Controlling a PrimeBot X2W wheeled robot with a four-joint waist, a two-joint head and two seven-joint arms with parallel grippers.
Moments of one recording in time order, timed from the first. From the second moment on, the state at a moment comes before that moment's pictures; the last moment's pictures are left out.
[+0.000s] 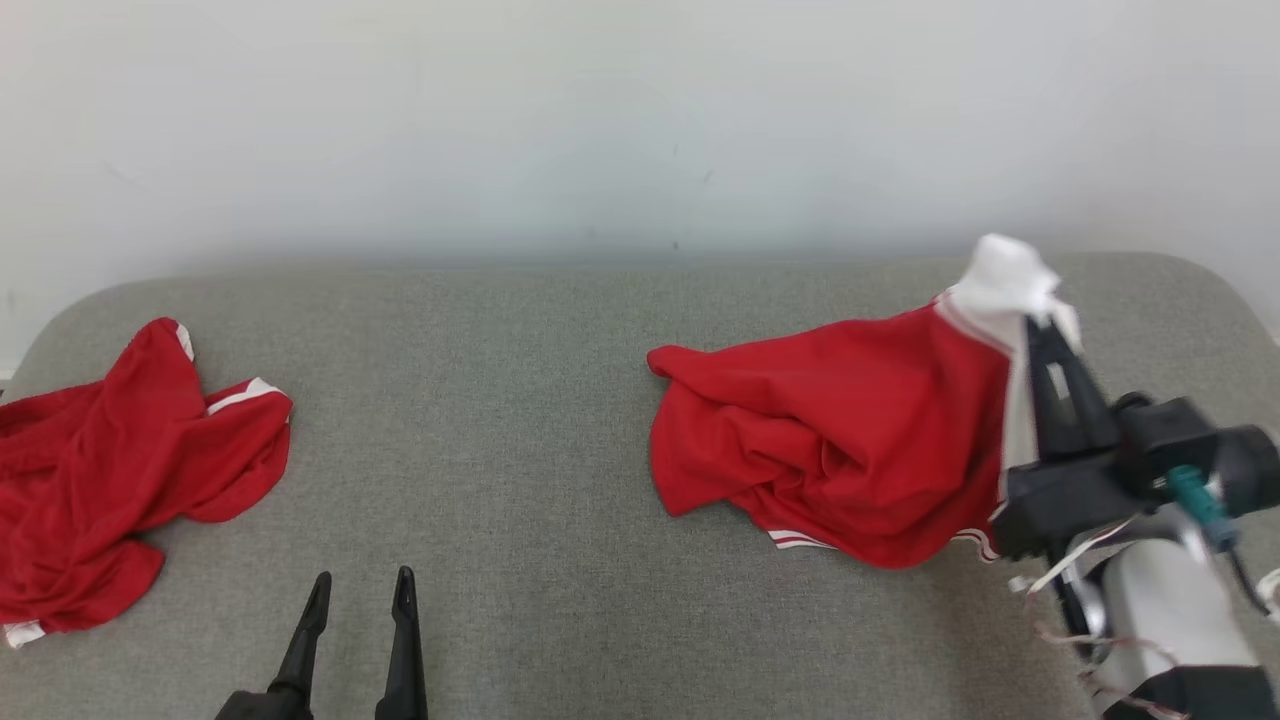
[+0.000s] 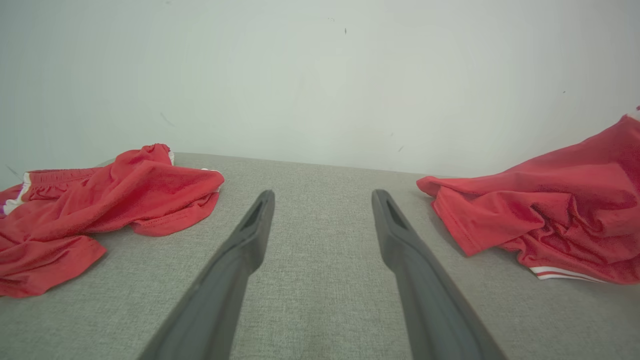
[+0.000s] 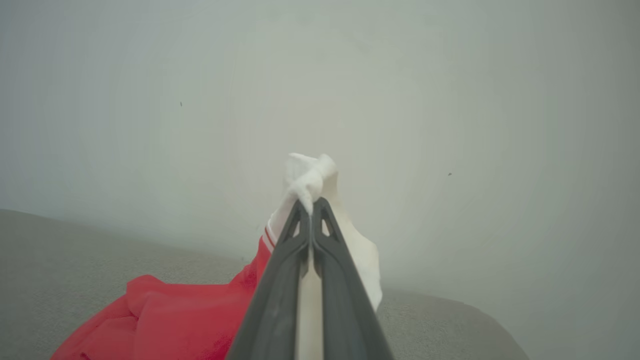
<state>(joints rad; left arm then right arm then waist) 0.02 0.05 -0.07 0.15 -0.20 -0.05 -0.26 -0.40 -0.22 0.00 0.39 0.00 0.13 -0.26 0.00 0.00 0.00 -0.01</state>
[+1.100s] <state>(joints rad) 0.04 0.05 -0.09 0.14 -0.24 -0.04 -0.26 0.16 -0.32 0.49 0.23 0.08 0.13 -0.23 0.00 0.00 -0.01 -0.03</state>
